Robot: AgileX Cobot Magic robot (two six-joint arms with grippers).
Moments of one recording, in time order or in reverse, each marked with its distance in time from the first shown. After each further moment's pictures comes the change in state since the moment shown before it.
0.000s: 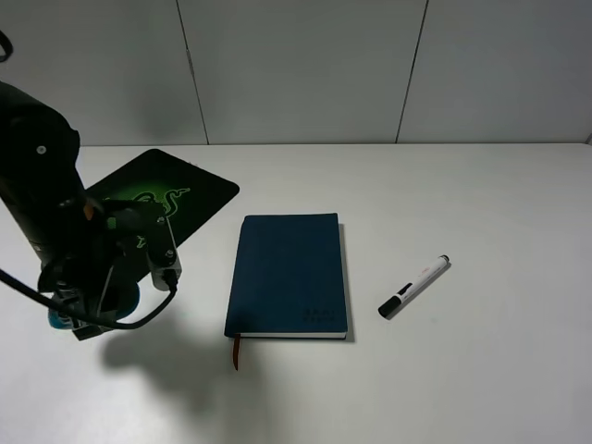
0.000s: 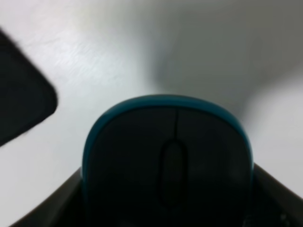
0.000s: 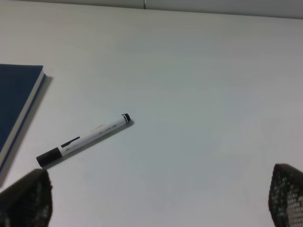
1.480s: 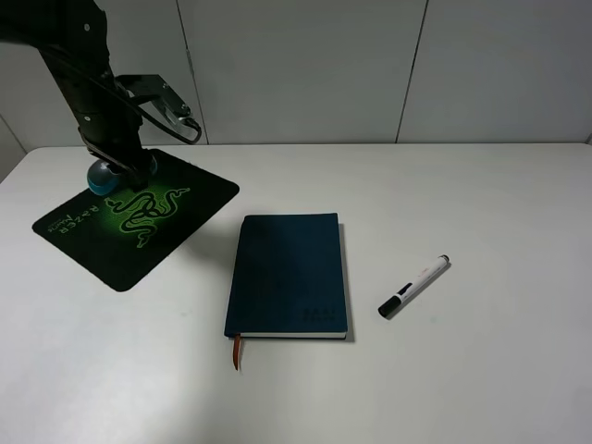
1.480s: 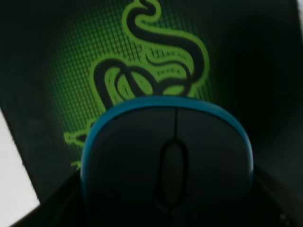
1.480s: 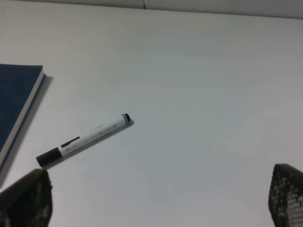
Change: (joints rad) left arm 0.241 0.394 -0.675 0.074 0.040 -0.081; right arm 0.000 0.000 0.000 0.000 0.000 0.000
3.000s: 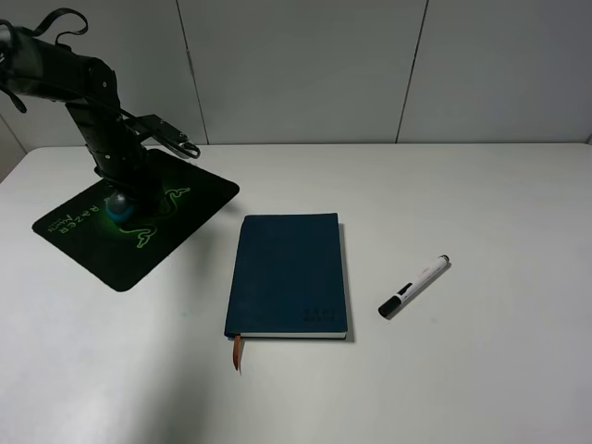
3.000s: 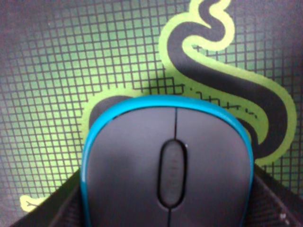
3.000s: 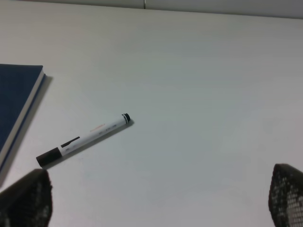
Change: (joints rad) left arm 0.116 0.231 -0.081 -0.129 -0.127 0.000; right arm 0.000 0.000 0.000 0.000 0.000 0.000
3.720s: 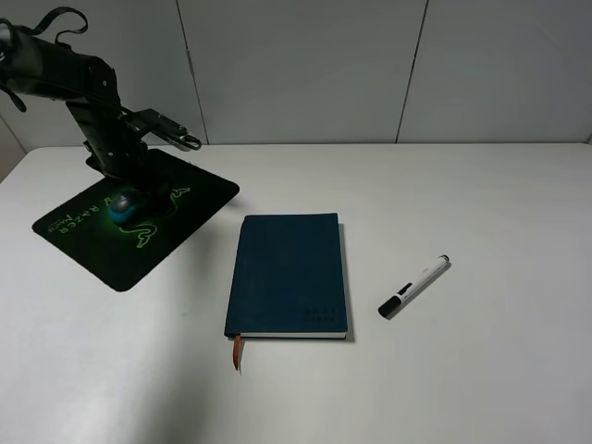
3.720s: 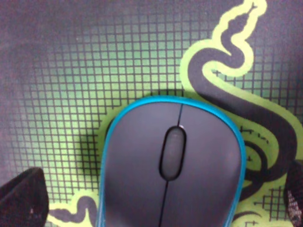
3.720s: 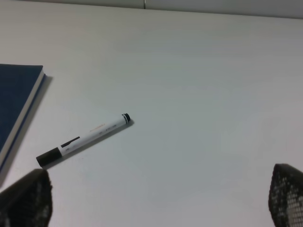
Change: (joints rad) left arm 0.000 0.000 -0.012 0.004 -0.024 -0.080; right arm 0.000 0.000 0.000 0.000 0.000 0.000
